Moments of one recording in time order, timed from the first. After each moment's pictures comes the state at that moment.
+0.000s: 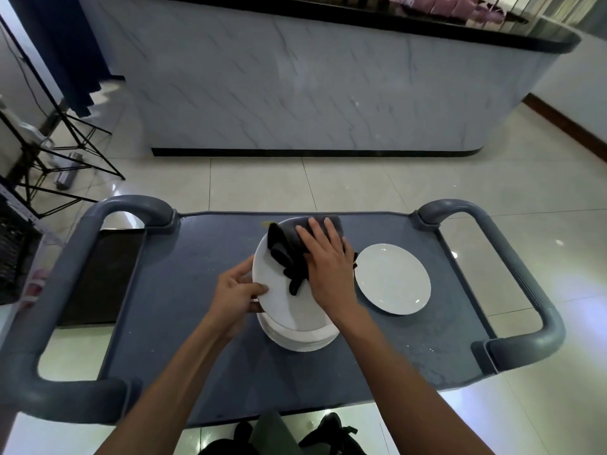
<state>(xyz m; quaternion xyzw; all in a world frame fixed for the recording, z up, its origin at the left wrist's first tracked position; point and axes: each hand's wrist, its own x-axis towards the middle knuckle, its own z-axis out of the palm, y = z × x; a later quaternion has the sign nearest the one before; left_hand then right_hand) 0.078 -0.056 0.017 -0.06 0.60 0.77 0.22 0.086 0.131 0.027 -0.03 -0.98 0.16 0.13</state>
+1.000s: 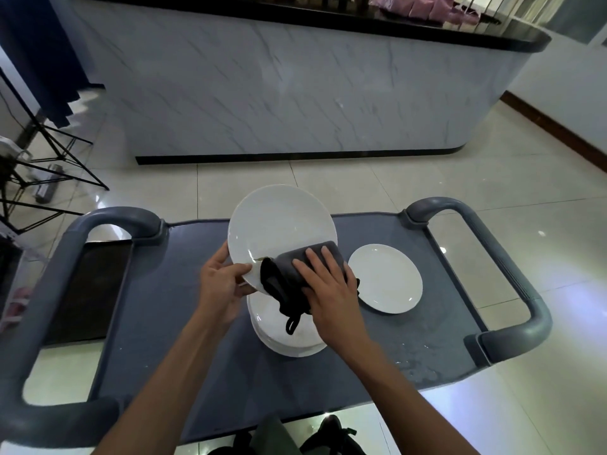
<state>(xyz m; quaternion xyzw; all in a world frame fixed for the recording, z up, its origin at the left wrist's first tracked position) 0.050 -0.050 0.032 -0.09 0.52 0.84 0.15 0.138 0.134 0.020 0.00 -0.98 0.16 0.13</state>
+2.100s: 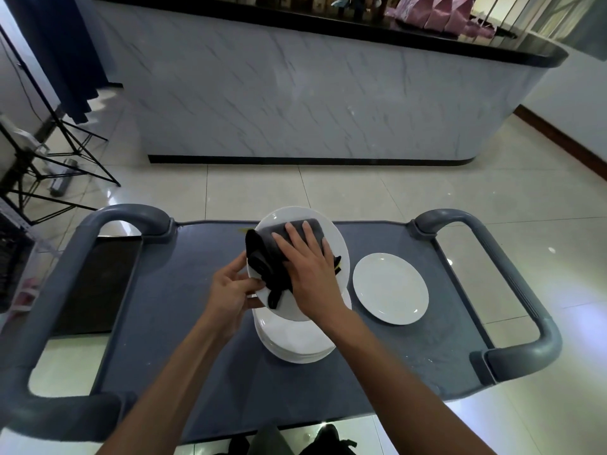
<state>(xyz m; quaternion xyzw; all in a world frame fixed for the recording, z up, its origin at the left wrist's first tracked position) 0.061 -0.057 0.025 -0.02 0.57 0.80 0.19 0.077 0.108 0.042 0.06 -0.97 0.19 0.11</state>
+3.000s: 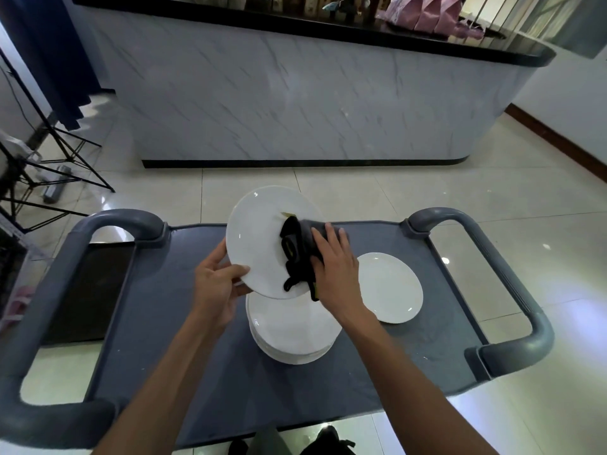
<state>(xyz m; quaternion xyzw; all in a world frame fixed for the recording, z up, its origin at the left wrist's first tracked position) 0.048 -0.057 0.033 -0.07 0.55 0.82 0.12 0.082 0.154 0.037 -0.09 -0.97 0.20 0.10</state>
